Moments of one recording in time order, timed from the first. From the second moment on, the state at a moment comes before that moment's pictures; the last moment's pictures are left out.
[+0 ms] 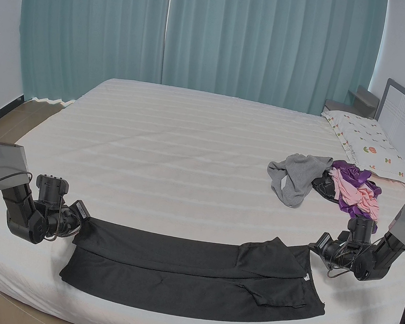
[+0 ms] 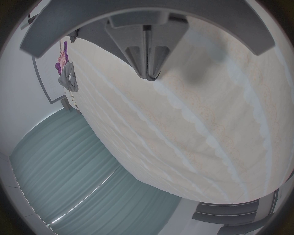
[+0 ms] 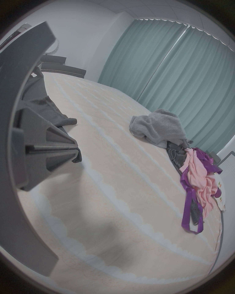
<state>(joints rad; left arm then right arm) 0.03 2.37 -0.78 -0.95 -0.13 -0.77 -0.04 2.40 -0.91 -0.84 0.30 0.69</state>
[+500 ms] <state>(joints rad) 0.04 2.38 -0.79 -0.95 -0.13 -0.77 -0.04 2.43 -0.89 -0.90 0.30 0.68</state>
